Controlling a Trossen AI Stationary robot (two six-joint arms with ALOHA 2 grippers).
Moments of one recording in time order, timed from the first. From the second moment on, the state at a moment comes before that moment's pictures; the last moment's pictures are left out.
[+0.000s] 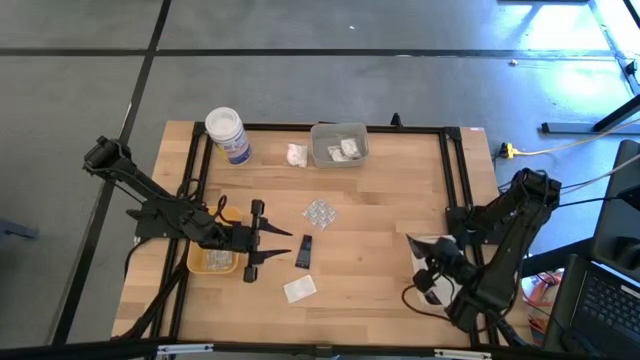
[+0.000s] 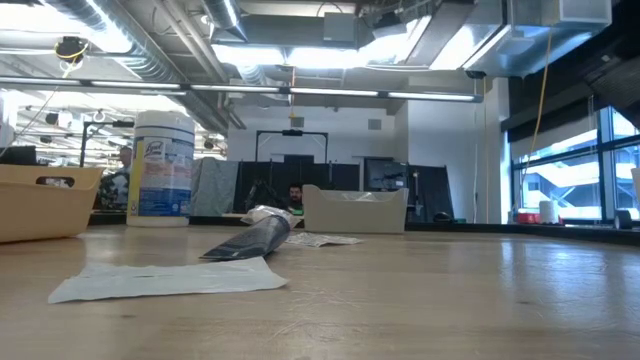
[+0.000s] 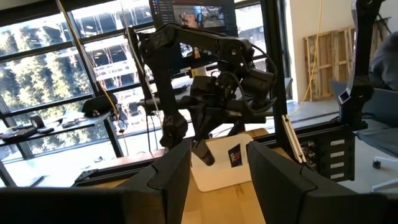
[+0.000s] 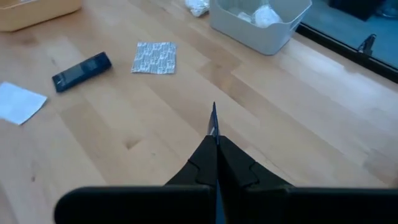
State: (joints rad) left arm -0.55 1.14 0.67 0.56 -0.53 0.22; right arm 1.10 1.57 1.14 -1.57 0.90 2.05
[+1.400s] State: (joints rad) left arm -0.30 1.49 0.94 0.49 -0.17 0.17; right arm 1.31 1.39 1.14 -1.43 1.19 1.74
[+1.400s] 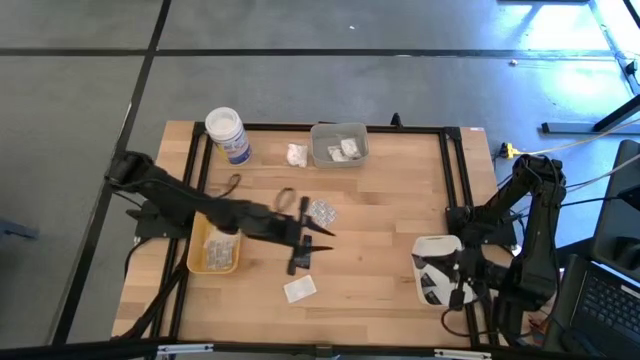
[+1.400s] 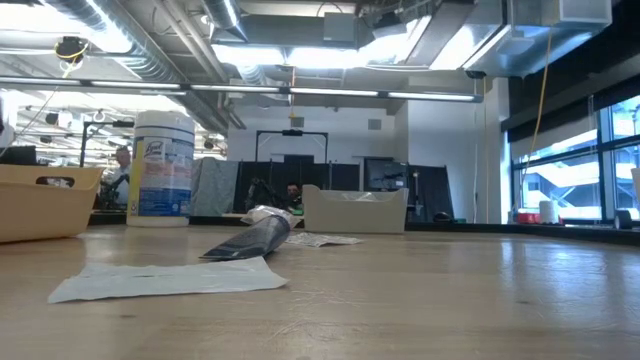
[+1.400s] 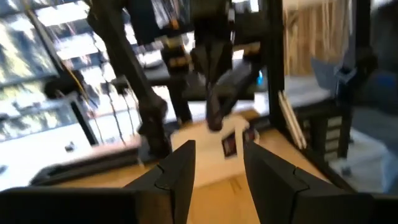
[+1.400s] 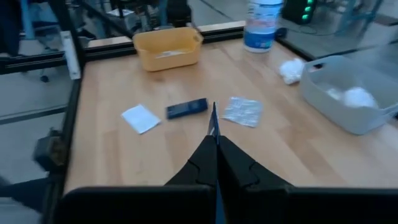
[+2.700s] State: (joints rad) left arm -0.26 1.99 1.24 0.87 -0.03 0.32; right arm 1.06 1.40 1.14 -0.38 1.27 0.49
